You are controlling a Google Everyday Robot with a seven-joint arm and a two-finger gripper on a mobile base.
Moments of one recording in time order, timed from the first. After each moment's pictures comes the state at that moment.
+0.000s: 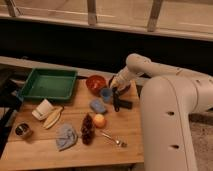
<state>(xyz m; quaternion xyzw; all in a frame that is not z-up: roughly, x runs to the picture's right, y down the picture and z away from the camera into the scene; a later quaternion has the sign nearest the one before) 0.079 -0.003 0.909 -0.33 0.07 0.76 0.56</state>
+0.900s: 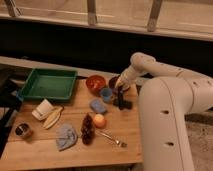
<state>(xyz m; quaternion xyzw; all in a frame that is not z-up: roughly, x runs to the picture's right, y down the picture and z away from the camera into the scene) 0.107 -0.018 0.926 -0.31 0.08 0.78 0.54</state>
